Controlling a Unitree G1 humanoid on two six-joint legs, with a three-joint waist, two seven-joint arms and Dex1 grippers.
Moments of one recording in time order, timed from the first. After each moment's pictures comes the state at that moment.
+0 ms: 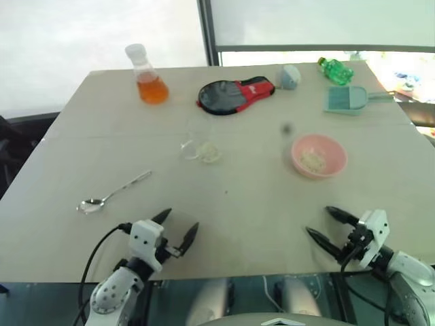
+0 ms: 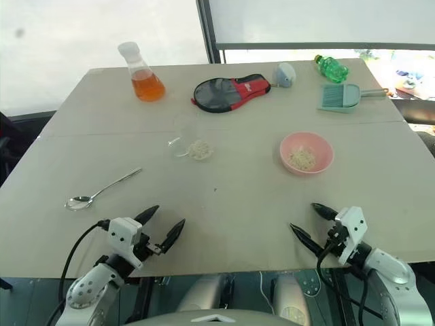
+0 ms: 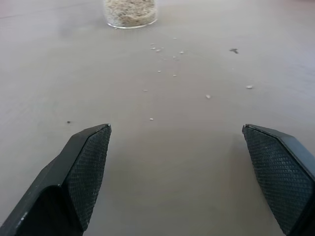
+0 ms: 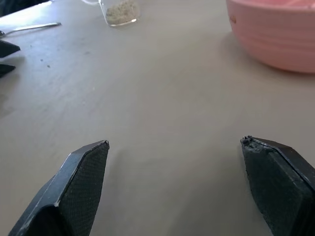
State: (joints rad) left arm 0.41 0.37 0.12 -0.26 -0.24 -0.04 -0.49; right arm 0.33 -0.52 -0.12 -0.31 0.46 0.11 0.82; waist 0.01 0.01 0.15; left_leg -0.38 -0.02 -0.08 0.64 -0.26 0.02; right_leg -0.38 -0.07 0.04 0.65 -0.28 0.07
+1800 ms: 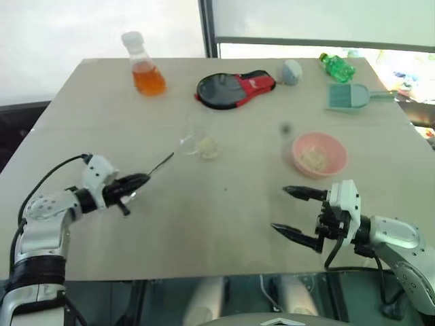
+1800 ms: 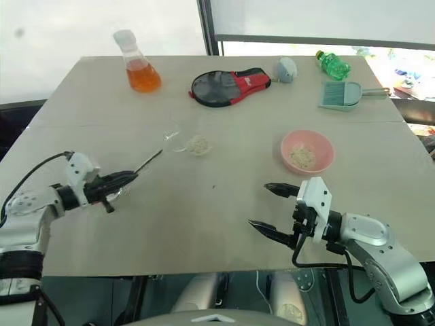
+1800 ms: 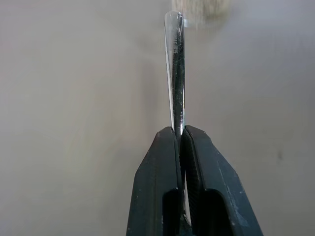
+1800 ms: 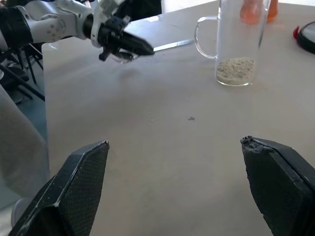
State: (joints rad) left arm -0.19 0.79 0.31 0.29 -0.30 -0.01 -0.99; right arm 0.08 -0.65 0.03 -0.62 0.56 0.42 0.83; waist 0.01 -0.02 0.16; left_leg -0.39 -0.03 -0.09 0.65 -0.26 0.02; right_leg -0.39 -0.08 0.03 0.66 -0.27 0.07
